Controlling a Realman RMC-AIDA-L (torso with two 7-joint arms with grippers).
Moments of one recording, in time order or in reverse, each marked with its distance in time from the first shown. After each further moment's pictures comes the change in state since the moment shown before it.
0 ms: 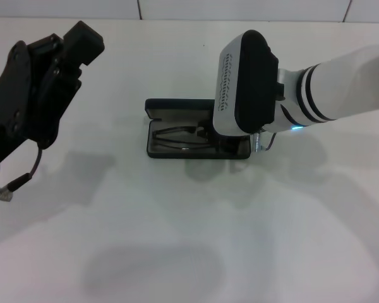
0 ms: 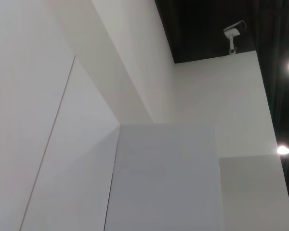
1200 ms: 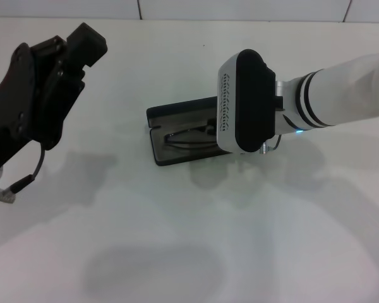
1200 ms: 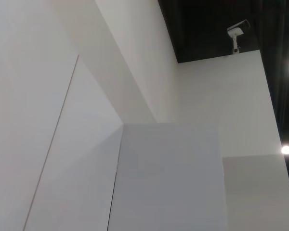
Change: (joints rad) left arm 0.001 -0.007 -0.002 -0.012 0.002 -0.003 0.012; right arm -0.007 0.000 -0.044 -0.001 -0.117 0.040 -0.004
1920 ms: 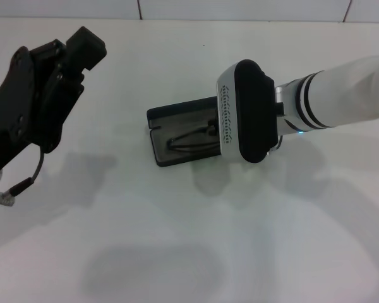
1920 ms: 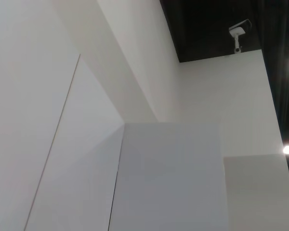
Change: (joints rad) left arm 0.006 -0.001 0.000 -0.002 0.002 0.002 0.001; right arm -0.004 0.000 -0.008 -0.003 -0.014 0.004 -0.084
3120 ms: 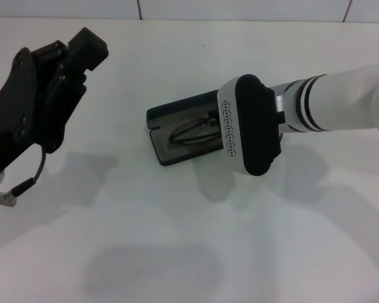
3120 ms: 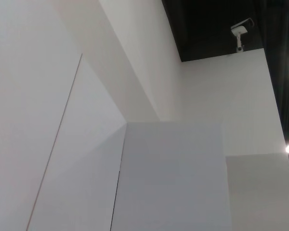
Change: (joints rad) left arm -0.003 -0.003 0.000 -0.011 0.000 -0.002 0.011; right arm -0.031 0.000 -0.041 -0.002 -0.071 0.113 -0.069
